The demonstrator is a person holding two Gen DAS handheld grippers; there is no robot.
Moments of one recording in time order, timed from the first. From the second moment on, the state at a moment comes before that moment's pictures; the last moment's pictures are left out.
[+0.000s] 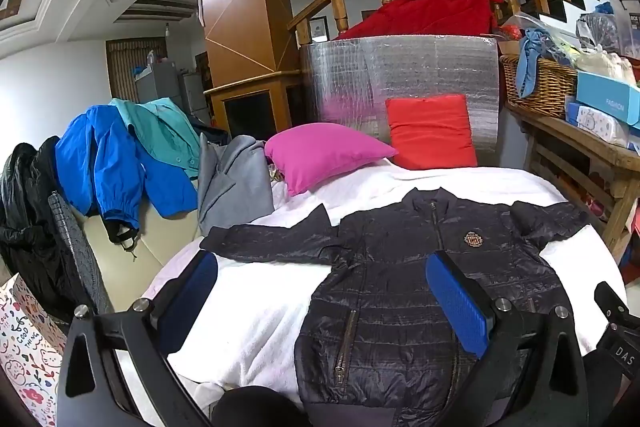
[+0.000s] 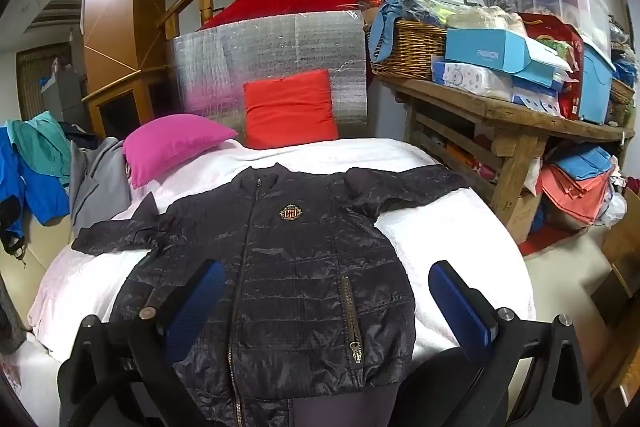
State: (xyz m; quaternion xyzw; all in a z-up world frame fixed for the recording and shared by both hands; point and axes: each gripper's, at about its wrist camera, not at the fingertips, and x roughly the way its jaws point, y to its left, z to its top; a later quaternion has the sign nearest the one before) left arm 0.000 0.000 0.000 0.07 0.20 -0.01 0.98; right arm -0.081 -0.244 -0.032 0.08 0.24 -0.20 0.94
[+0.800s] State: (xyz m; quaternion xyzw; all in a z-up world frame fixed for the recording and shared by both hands) left arm 0.005 0.005 -0.002 0.07 0.20 -0.01 0.98; right arm -0.076 -0.247 -0.031 0.09 0.25 -0.20 0.94
